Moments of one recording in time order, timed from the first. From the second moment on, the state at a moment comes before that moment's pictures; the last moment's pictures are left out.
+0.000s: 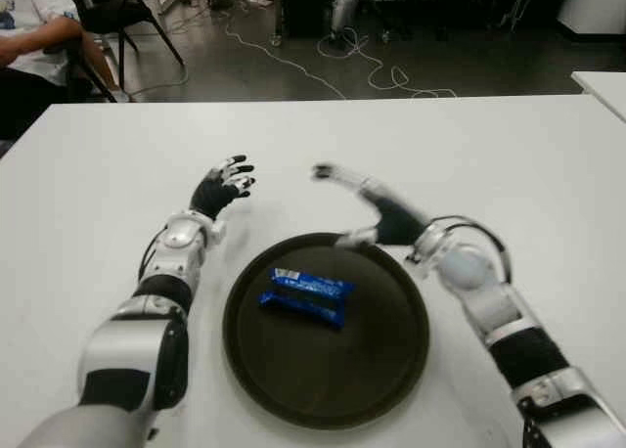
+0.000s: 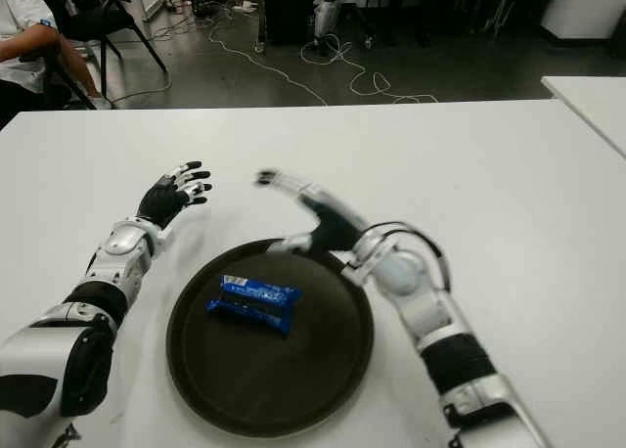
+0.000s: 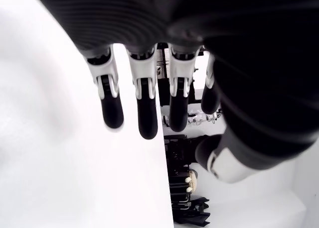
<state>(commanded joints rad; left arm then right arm) -0.77 0.14 0.15 1.26 -0.01 -0.31 -0.21 -0.42 -0.28 0.19 0.44 -0.27 -0.54 0.22</state>
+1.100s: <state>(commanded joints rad) -0.77 0.15 0.15 1.27 -0.02 -0.30 -0.27 -0.73 -0.25 -0.23 1.28 0.10 -0.41 0.20</state>
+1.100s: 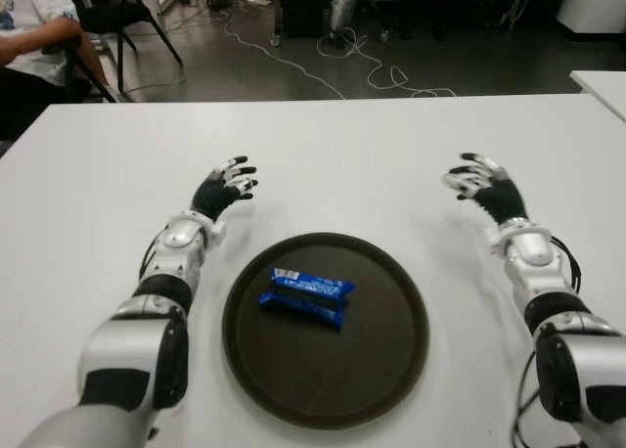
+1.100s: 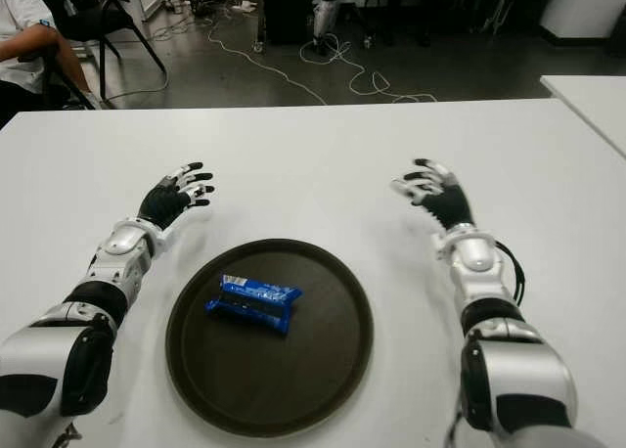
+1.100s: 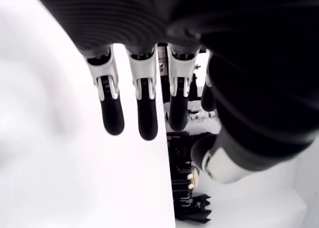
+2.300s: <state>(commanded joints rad) -0.77 0.15 0.16 1.26 -0.02 -0.30 -0.25 -0.73 -0.23 -0.27 1.26 0.11 -0.34 0.23</state>
